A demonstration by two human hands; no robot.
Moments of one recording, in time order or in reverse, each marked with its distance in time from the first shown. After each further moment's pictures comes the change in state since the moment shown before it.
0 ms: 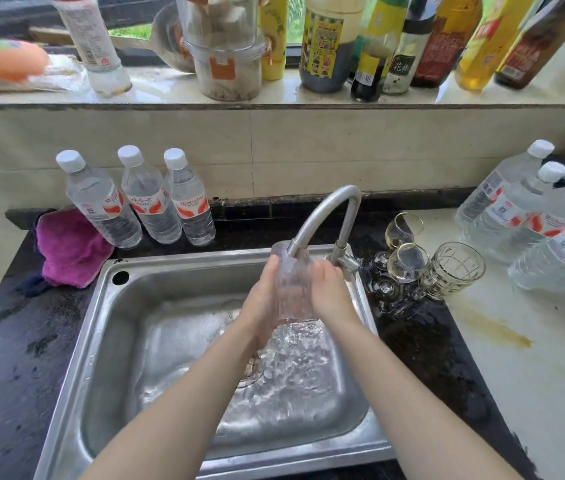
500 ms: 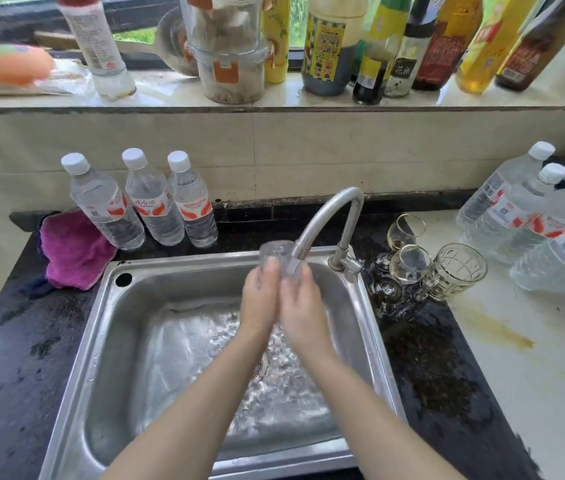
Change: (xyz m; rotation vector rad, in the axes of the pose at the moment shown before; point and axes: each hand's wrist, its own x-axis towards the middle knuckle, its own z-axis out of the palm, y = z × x) left_hand -0.001 -0.001 -0.001 0.131 0.369 0.238; right_hand -0.042 -0.006 0.034 0.183 -0.036 -0.103
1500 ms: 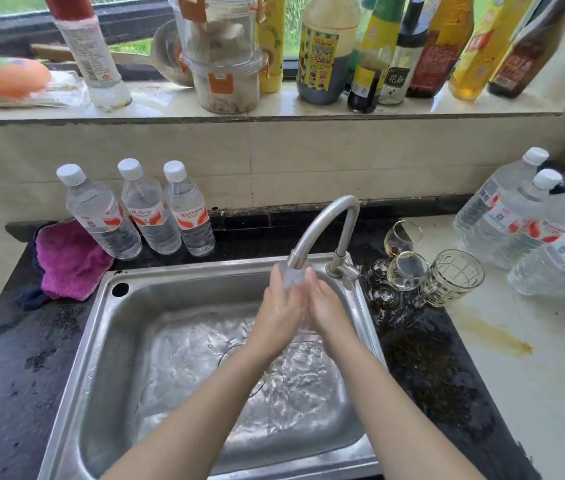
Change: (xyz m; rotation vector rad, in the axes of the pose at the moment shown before) left_hand -0.007 -0.002 0.012 0.327 -0.251 0.186; right_hand 0.038 0.011 -0.029 0.184 -0.118 0.143
